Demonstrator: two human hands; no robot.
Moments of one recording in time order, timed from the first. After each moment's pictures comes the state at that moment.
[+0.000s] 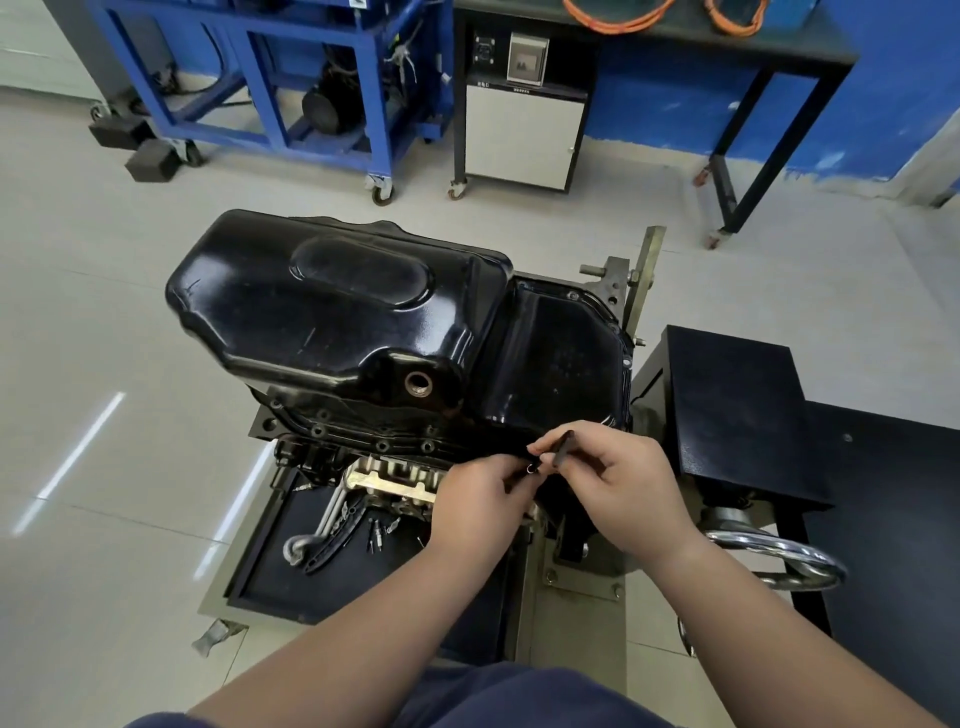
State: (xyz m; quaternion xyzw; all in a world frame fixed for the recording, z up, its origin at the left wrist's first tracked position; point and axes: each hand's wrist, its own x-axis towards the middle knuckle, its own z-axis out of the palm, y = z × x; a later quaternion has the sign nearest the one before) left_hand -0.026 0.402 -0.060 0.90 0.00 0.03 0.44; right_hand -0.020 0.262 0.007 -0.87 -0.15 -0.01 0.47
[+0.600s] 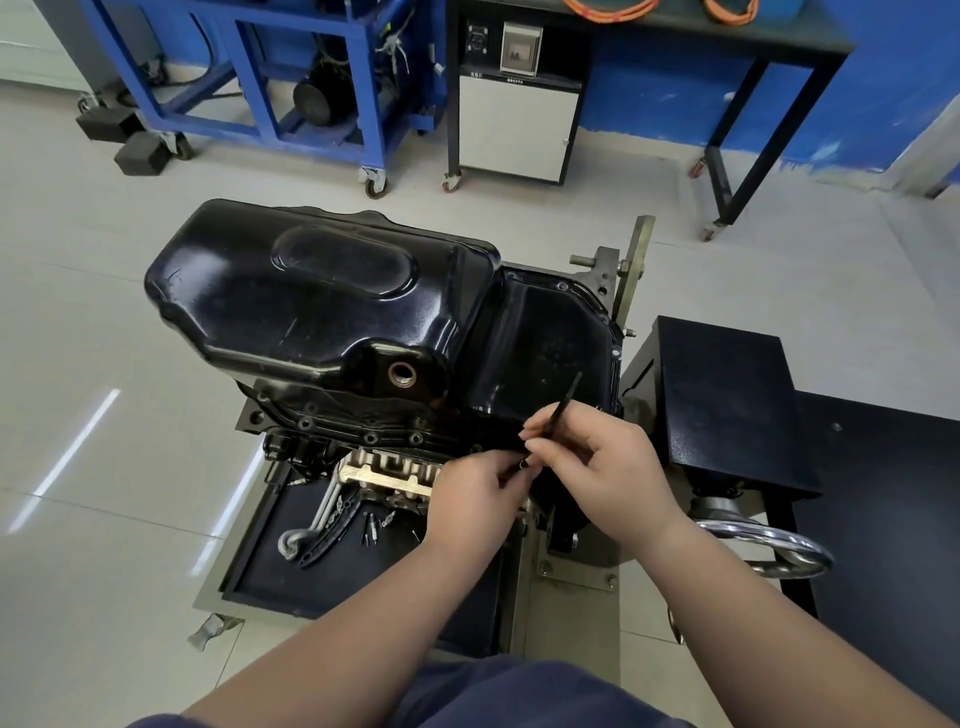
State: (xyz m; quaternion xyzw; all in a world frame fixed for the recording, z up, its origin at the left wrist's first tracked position) left_hand -0.028 0.396 -0.063 0.89 0.00 0.02 0.46; right_hand -0.016 0.261 0.004 -0.85 -0.14 0.01 0.51
